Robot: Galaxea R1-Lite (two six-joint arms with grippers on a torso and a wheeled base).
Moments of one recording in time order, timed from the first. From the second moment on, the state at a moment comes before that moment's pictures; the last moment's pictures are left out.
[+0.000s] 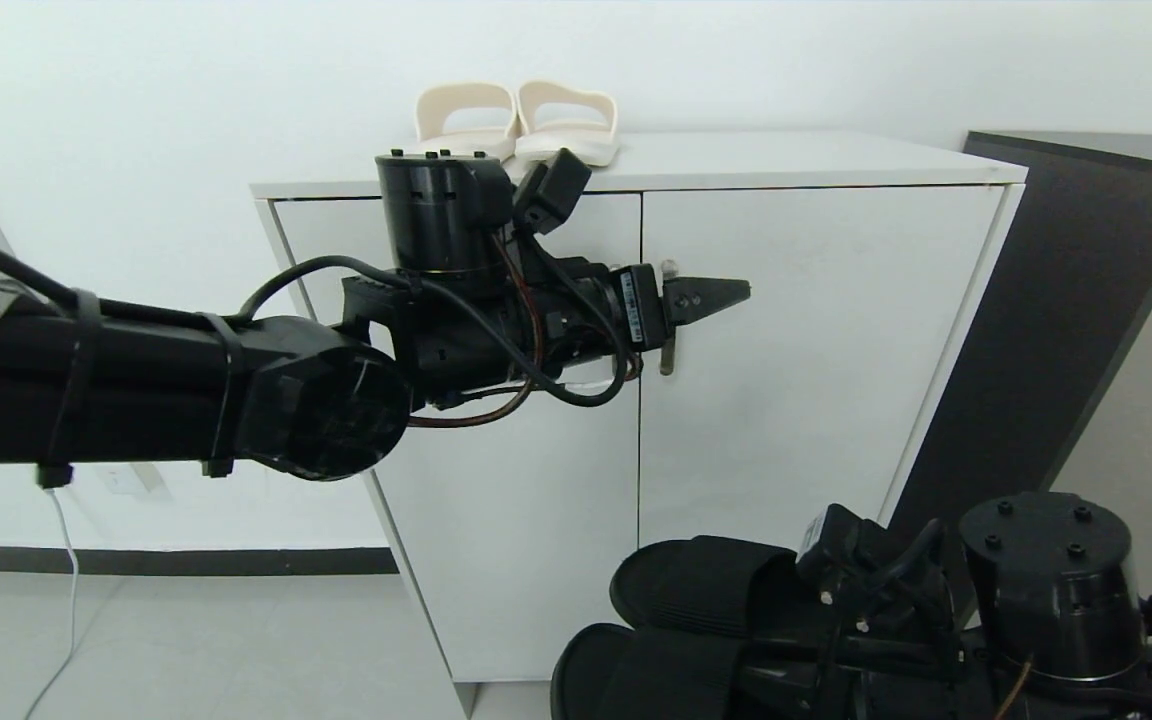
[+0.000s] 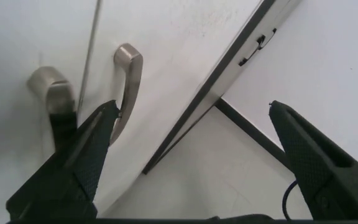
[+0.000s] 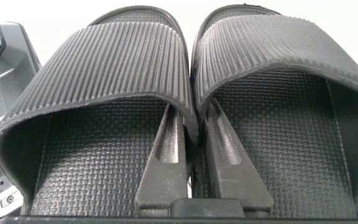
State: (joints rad) left arm -0.62 1.88 -1.34 -0.52 -0.36 -0.36; right arm 0.83 1.60 -0.46 -0.71 0.22 -0.02
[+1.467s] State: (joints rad) left arm -0.68 1.72 -1.09 -0.59 -0.36 -0.38; right arm 0.87 1.57 -0.32 -0.84 0.40 -0.11
